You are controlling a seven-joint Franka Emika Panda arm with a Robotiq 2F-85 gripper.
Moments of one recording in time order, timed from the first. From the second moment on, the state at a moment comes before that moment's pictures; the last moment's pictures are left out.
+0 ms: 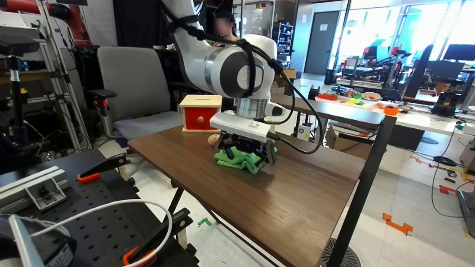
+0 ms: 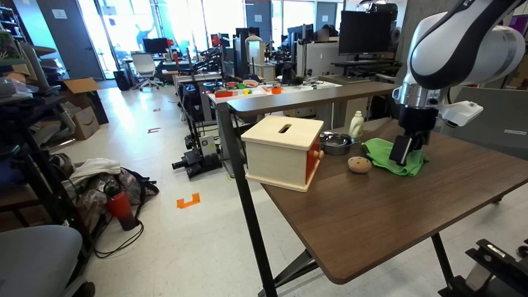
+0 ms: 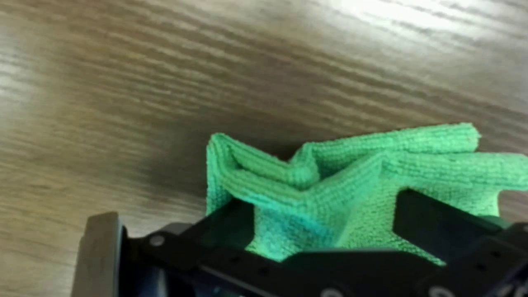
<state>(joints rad) -0.13 0.78 0.07 -1.88 -0.08 2.59 -0.37</state>
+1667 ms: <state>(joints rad) -0.21 0.60 -0.06 -2.17 -0.11 2.70 -0.45</state>
